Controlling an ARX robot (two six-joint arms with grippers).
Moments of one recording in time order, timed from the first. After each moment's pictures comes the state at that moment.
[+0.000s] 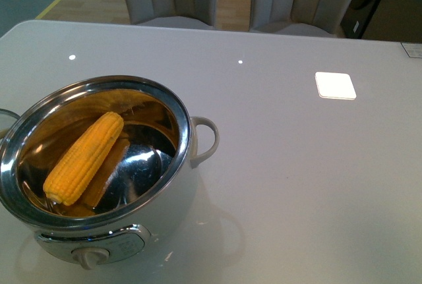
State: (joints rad) left arm 0.00 0.01 0.01 0.00 0.00 -0.01; right arm 0.00 0.01 0.02 0.00 0.00 0.01
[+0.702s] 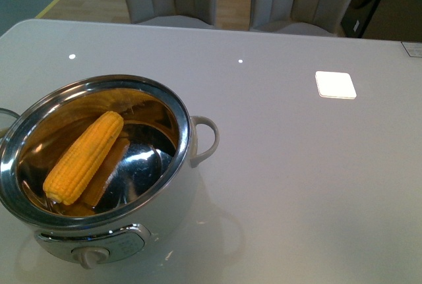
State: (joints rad) left arm 0.00 0.01 0.01 0.00 0.00 -0.01; right arm 0.00 0.01 0.02 0.00 0.00 0.00
